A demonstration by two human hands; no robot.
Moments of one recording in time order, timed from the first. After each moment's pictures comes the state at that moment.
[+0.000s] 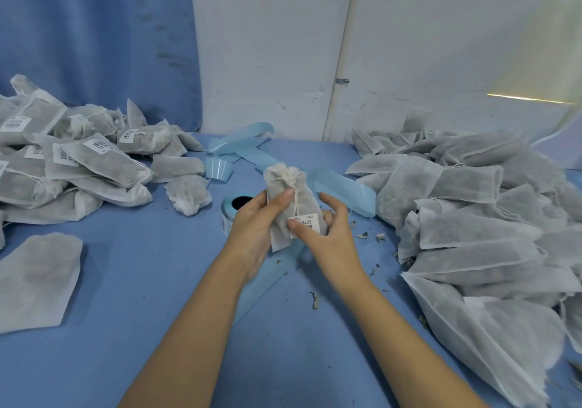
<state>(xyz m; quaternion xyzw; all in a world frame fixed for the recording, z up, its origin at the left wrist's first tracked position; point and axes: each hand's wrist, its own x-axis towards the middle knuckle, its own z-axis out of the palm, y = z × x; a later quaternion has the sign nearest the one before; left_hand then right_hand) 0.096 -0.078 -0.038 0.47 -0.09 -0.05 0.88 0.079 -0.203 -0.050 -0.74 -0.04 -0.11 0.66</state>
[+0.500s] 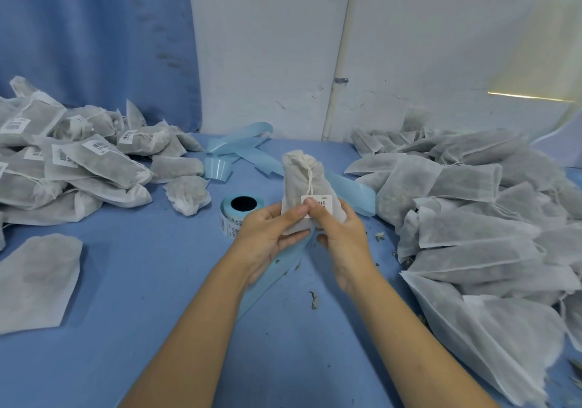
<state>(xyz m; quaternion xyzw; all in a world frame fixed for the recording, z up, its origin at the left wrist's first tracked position) 0.091 -0.081 -0.042 0.51 -0.10 -0.10 0.85 0.076 -0.208 -0.032 -0.61 0.00 -0.07 0.79</state>
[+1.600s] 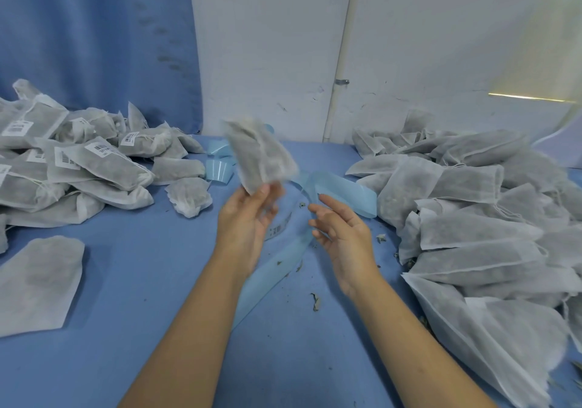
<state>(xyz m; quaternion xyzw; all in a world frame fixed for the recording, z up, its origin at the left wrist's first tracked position) 0.096 -0.071 -0.028 0.43 -0.04 0.05 0.90 0.079 -0.213 -0.040 -0.55 0.02 -0.07 0.83</state>
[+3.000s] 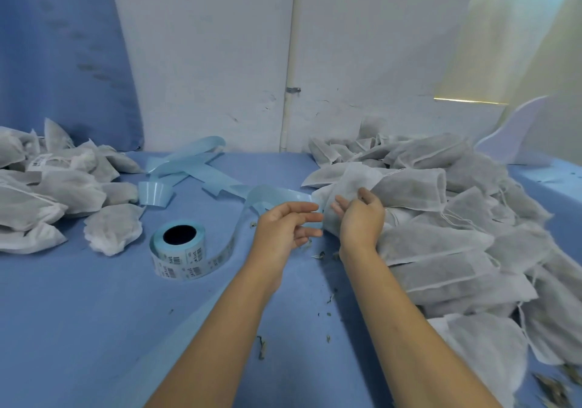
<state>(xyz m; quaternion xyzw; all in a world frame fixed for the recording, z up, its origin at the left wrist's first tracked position) 0.122 -0.174 -0.018 0.61 -0.06 -0.06 0.78 0.155 -0.294 -0.020 -0.54 0.22 -0.29 0.76</state>
